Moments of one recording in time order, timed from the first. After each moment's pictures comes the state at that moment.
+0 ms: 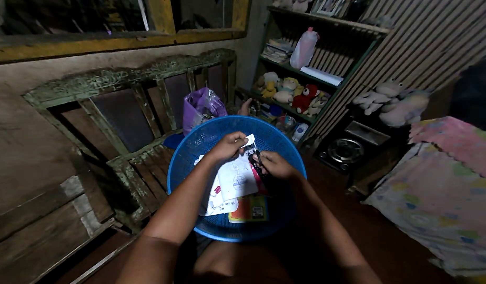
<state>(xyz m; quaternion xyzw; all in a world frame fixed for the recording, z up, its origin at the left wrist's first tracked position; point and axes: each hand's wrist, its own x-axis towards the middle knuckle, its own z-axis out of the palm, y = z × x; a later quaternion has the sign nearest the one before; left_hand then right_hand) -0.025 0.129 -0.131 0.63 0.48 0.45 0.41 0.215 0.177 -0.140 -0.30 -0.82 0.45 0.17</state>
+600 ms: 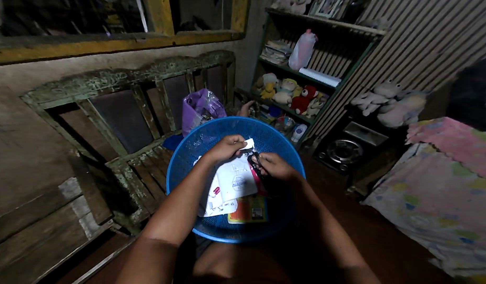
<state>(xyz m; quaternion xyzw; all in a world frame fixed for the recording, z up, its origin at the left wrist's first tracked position) -0.029 0.128 -0.129 0.65 0.49 0.43 0.40 0.216 0.178 -0.139 -0.31 -0.81 0.47 0.16</state>
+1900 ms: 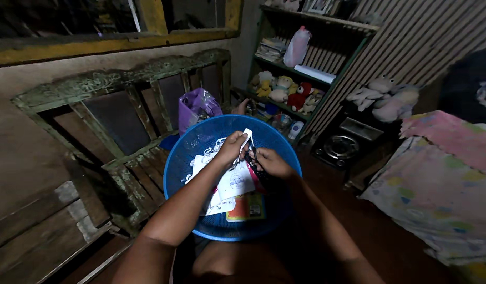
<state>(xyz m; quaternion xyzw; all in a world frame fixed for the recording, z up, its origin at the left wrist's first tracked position) 0.015 0.132 -0.138 0.51 0.44 0.56 0.48 0.212 0.176 -0.144 -0.30 -0.80 0.47 0.23</state>
